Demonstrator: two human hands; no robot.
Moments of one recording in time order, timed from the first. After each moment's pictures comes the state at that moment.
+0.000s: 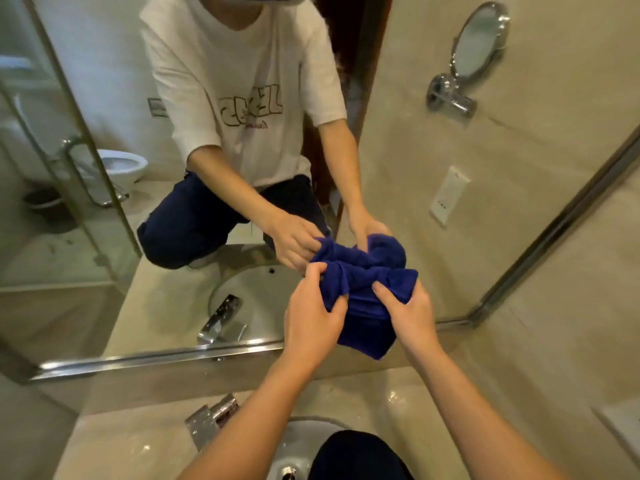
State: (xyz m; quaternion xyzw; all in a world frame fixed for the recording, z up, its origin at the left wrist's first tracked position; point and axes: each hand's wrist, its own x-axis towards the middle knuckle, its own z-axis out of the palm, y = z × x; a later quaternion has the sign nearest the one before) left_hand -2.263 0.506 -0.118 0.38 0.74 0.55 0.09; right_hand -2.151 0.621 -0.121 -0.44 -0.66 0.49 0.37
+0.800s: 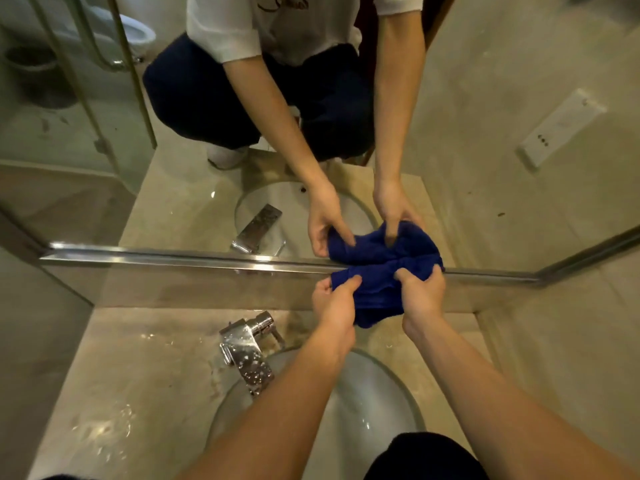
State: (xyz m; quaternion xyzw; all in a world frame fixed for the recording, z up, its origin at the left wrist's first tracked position) left_hand -2.283 0.483 -0.280 -0.20 0.48 0.73 0.44; right_hand -2.225 0.561 -0.246 -0.57 -0.52 0.54 0.34
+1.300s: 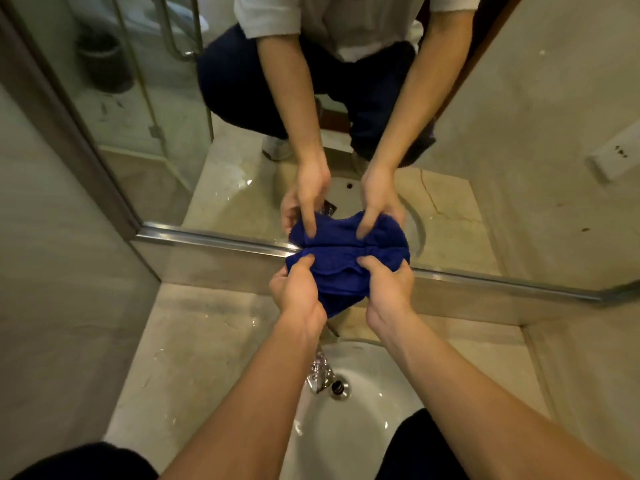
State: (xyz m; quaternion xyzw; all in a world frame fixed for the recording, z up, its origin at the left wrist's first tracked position) left_hand -2.375 0.384 -0.263 -0.33 0.44 0.78 0.31; right_hand -2.321 0.459 -0.259 -0.52 -0.46 0.65 0.31
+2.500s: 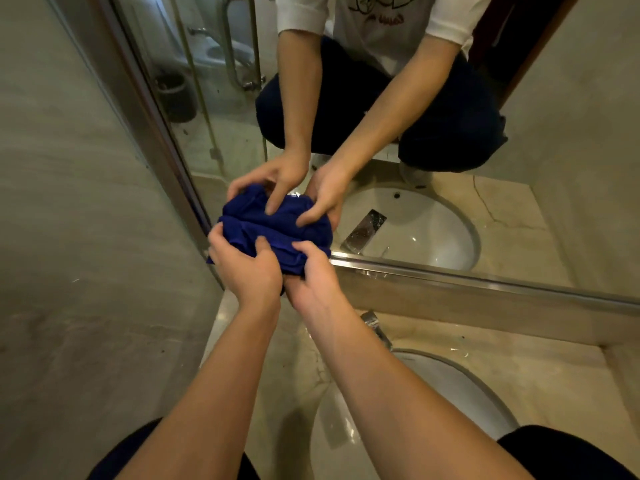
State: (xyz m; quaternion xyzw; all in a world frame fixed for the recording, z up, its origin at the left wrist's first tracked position) left_hand -2.461 0.274 -0.257 -0.11 0.75 0.66 -0.03; right_hand -2.442 0.328 -0.264 -0.41 -0.17 0.89 0.12
